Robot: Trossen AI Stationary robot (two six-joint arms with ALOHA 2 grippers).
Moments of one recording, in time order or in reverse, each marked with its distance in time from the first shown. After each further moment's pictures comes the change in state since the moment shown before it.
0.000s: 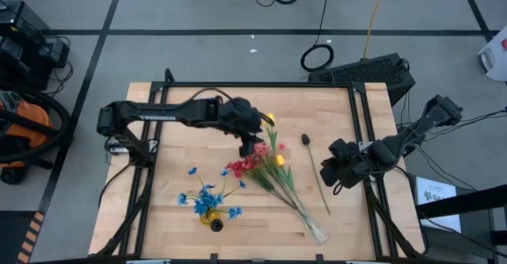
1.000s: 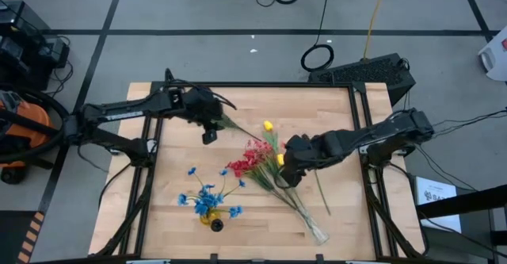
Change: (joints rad) left arm 0.240 -0.386 -0.415 -0.136 0.032 0.185; right arm -0.294 0.587 0.685 -0.238 -0.310 -0.364
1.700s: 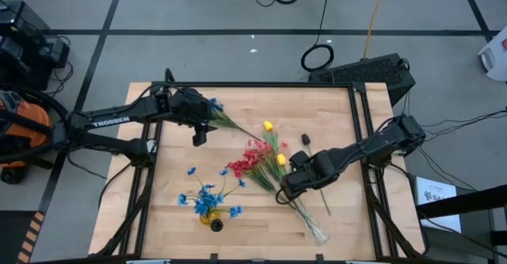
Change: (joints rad) left arm 0.019 -0.165 -0.139 0.059 0.003 0.085; right arm 0.119 0.109 0.028 -0.082 -0.106 0.413
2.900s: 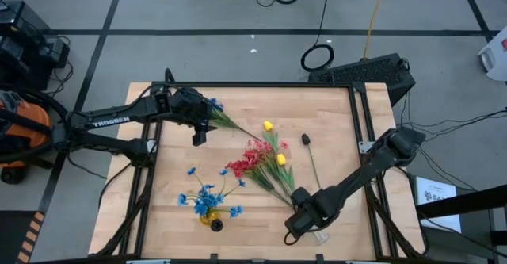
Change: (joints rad) left arm 0.005 0.000 0.000 0.000 -0.001 0.024; right arm 0.238 0.175 -0.045 0.215 -0.147 0.147
